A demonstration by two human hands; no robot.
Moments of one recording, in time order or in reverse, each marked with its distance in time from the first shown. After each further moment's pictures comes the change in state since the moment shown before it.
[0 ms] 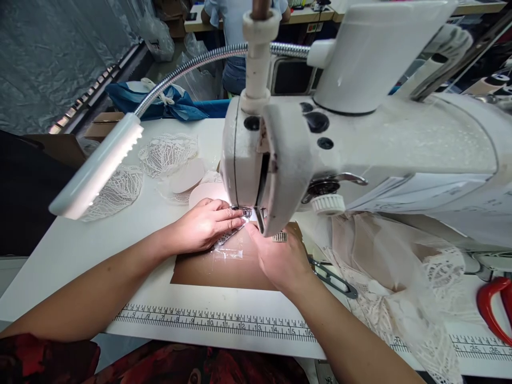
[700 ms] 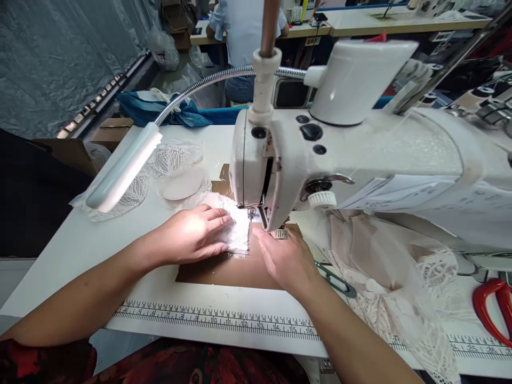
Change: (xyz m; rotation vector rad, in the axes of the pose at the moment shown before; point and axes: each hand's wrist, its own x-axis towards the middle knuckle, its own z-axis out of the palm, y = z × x) left_hand -0.014 0.020 -0.042 -0.075 -0.162 -0.235; right_hand -0.014 0.010 0.004 0.110 -0.001 0.005
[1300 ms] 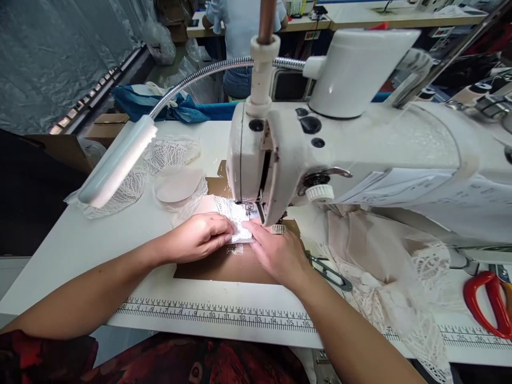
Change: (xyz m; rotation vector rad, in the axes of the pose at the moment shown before) left_hand 0.008 0.006 0.019 -0.465 0.073 0.077; right_hand 0.009 -0.004 -0.004 0.213 0.010 -0.071
